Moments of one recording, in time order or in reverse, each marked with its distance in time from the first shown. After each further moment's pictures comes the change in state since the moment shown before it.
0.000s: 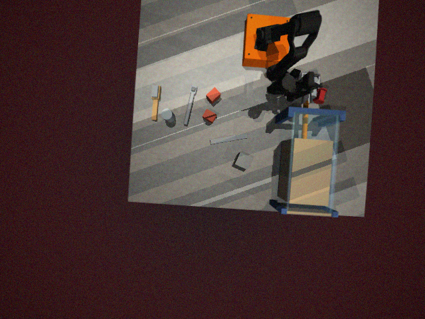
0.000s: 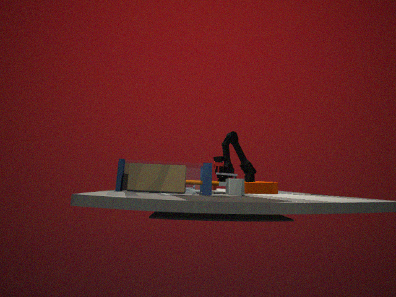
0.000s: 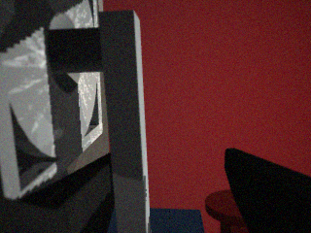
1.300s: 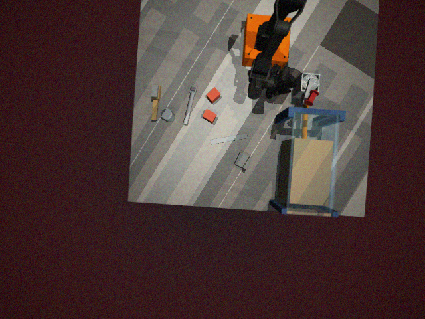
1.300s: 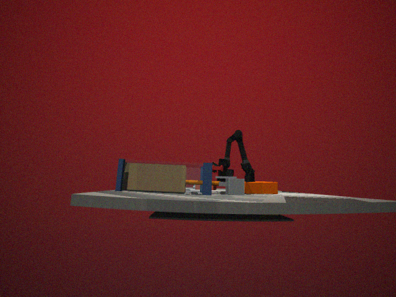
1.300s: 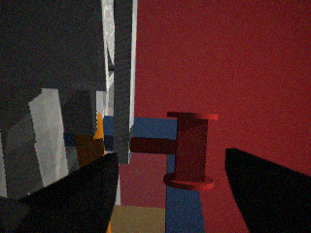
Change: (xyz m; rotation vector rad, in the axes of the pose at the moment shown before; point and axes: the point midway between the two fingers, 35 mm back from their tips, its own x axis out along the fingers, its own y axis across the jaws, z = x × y) arm -0.105 0.007 0.007 -0.034 0.244 0.011
